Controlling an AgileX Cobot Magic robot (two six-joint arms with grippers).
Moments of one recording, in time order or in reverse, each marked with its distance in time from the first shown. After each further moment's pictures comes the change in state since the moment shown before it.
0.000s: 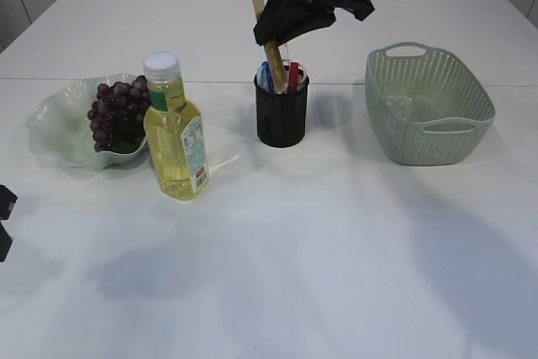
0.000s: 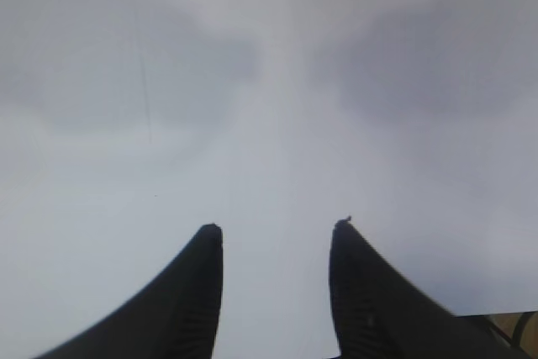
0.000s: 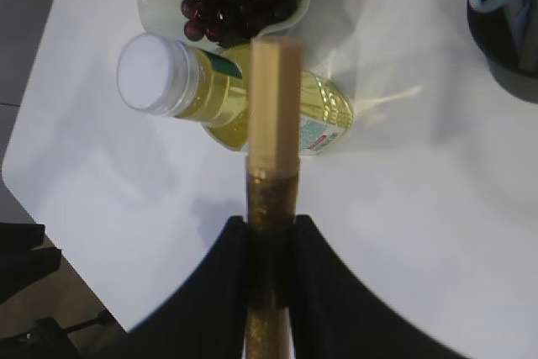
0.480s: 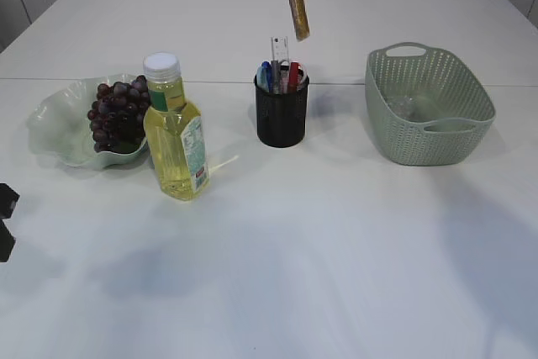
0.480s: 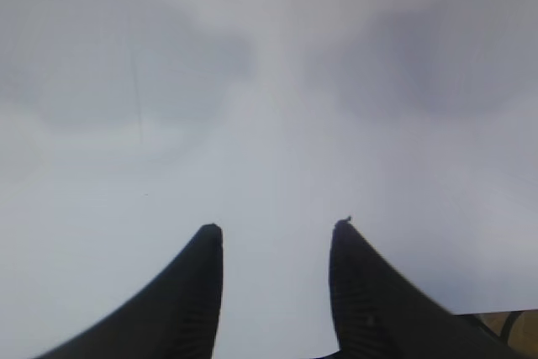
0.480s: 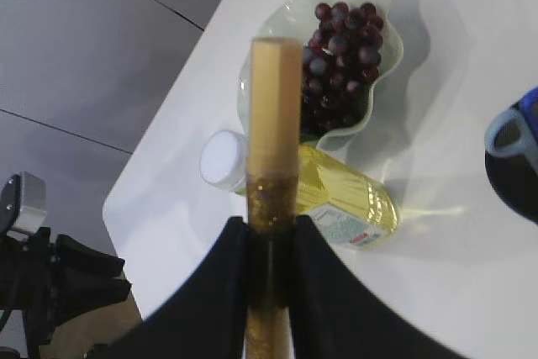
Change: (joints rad) left arm 0.000 0.000 0.000 -0.019 0.000 0.000; right arm -0.175 0.013 0.000 0.360 0.000 -0.344
